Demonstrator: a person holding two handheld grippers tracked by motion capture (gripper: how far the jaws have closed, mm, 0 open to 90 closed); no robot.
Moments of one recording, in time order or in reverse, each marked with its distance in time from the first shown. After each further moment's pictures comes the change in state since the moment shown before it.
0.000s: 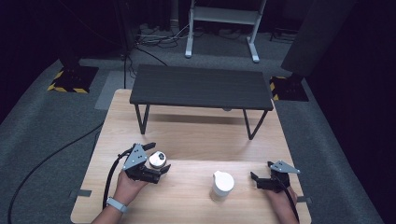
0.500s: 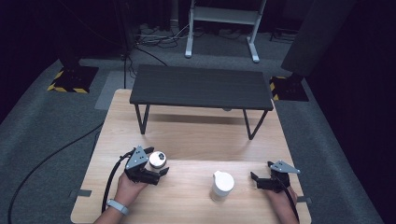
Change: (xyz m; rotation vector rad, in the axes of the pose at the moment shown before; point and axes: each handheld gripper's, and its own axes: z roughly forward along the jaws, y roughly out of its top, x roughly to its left) left arm 0.006 -0.018 0.008 0.100 0.011 -0.083; right arm 0.000 0.000 0.000 0.000 0.001 -0.001
